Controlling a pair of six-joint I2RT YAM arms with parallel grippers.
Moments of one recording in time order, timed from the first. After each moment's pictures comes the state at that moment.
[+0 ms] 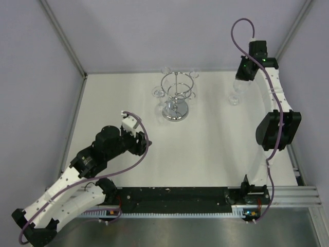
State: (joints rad) left arm -0.72 0.65 0.77 -0.53 0.05 -0.17; right arm 0.03 1.92 1.97 -0.83 0.02 0.30
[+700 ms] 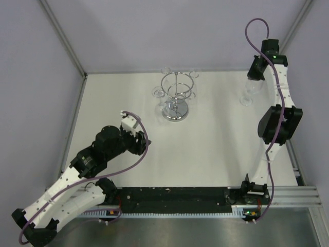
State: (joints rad) left arm -0.72 0.65 0.77 -0.53 0.02 -0.17; right arm -0.11 2.07 2.14 -0.92 0.06 0.29
